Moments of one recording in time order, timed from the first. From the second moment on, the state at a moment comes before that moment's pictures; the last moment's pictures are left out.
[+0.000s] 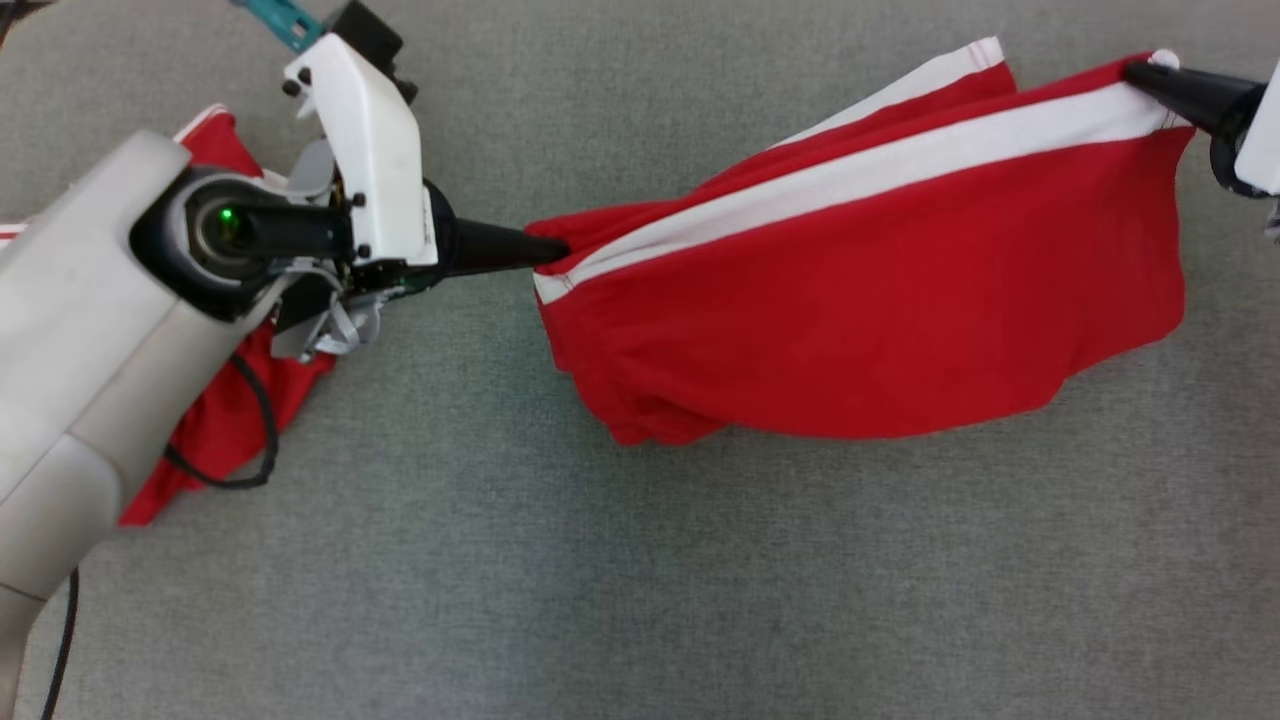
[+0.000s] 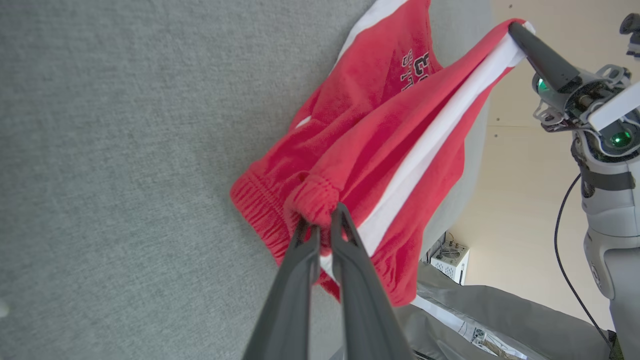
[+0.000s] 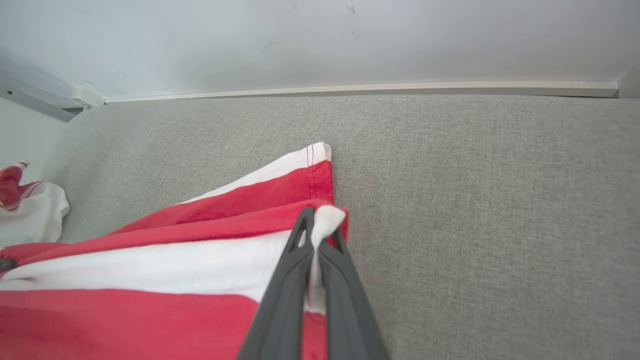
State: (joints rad) left arm -1.30 0.56 -1.02 0.45 -1.76 0.05 0.88; right arm -1.40 -0.61 1.14 0.72 1.62 0.13 0.49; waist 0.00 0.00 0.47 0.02
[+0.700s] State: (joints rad) left arm -1.37 0.51 -1.02 0.52 -1.71 0.04 0.87; right arm -1.51 -0.50 1.17 0.87 1.53 0.13 0.47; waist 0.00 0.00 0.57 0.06
